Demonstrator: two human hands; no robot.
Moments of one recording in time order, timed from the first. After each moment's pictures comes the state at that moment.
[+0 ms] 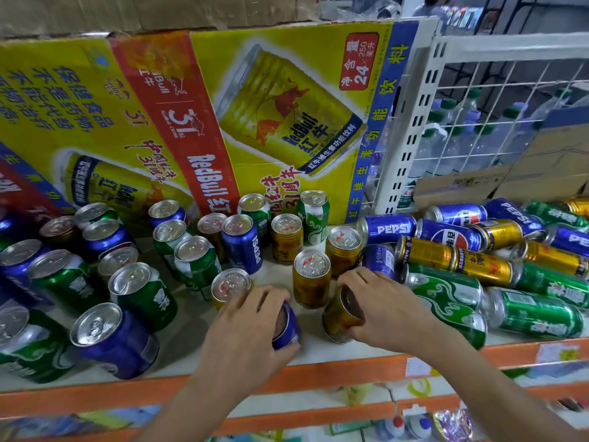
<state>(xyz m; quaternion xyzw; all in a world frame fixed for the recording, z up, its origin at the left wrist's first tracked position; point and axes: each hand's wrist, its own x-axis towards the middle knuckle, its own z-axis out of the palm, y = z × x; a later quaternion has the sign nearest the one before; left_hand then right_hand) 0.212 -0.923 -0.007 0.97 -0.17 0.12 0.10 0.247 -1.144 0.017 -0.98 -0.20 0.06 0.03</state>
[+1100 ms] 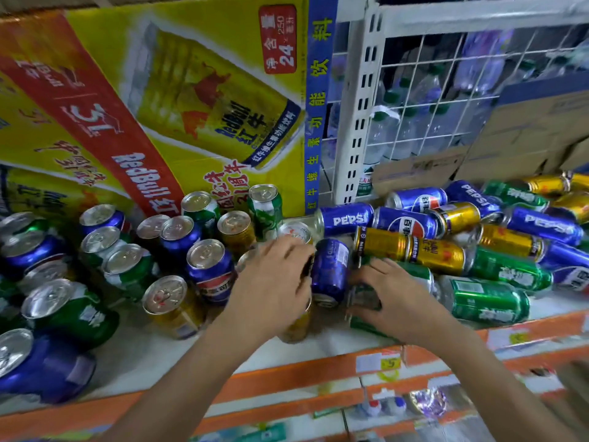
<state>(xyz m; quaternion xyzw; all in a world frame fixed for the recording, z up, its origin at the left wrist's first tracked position) 0.272 -1.035 0.024 0.95 -0.26 0.13 0.15 0.252 -1.240 0.003 -0.98 -0.16 0.02 0.15</state>
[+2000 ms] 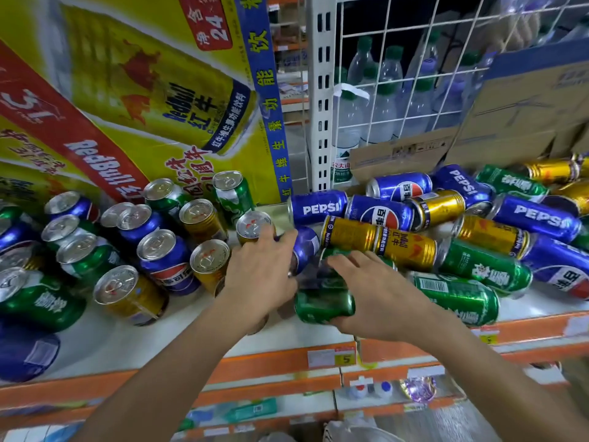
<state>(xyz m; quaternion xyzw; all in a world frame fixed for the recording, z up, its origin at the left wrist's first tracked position) 0.291 -1.112 0.020 0.99 -0.11 -0.04 -0.01 0.261 -1.286 0.018 -0.96 -0.22 0.10 0.10</state>
